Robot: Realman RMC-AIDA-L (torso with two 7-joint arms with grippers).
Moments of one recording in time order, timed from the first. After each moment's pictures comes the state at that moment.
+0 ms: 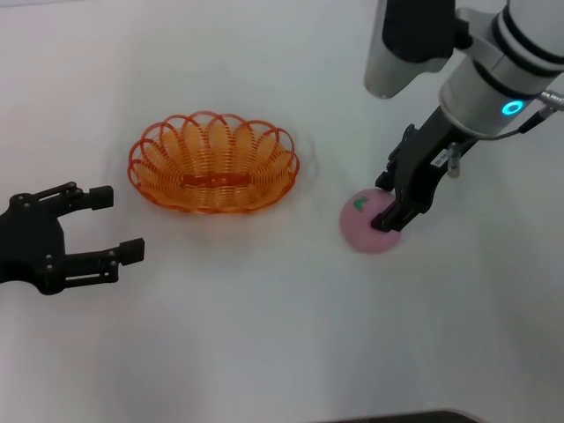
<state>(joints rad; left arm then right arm) -0.26 -2.17 0.62 1.03 2.07 1.83 -1.43 0.77 2.10 -1.34 -1.06 -2.60 -1.62 2.12</state>
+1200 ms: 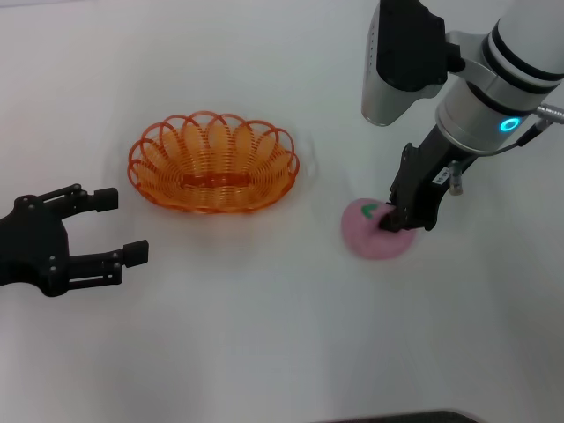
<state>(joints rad) -0.27 -2.17 0.62 1.02 2.07 1.84 -1.43 0.78 2.09 -1.40 -1.02 -2.59 -1.61 2.09</state>
